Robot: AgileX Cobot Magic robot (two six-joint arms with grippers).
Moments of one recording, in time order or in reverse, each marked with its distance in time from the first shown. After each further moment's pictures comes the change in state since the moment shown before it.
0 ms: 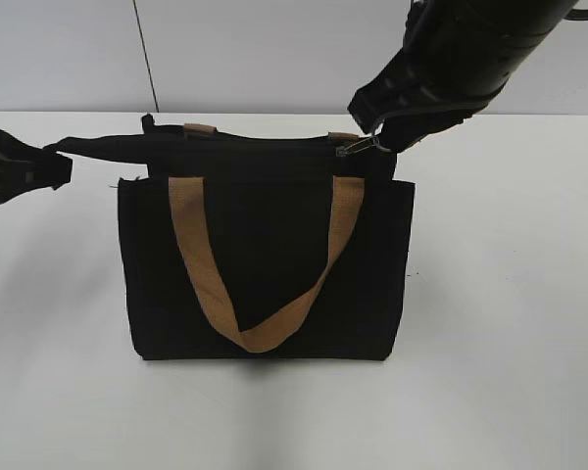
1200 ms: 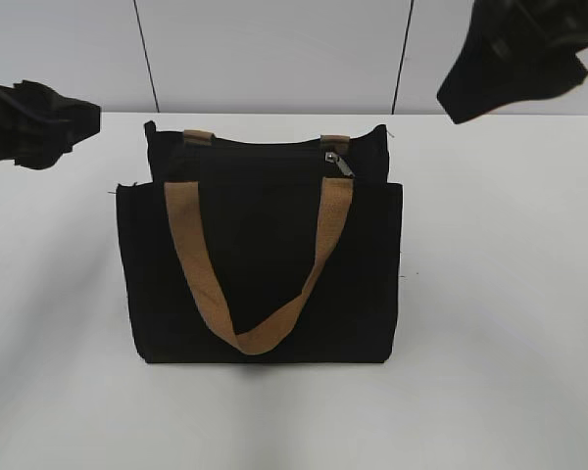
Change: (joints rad) left arm -0.332 -0.131 0.001 0.000 0.453 -0.134; right arm -0.014 -0.261 0.021 0.054 0.109 -0.127
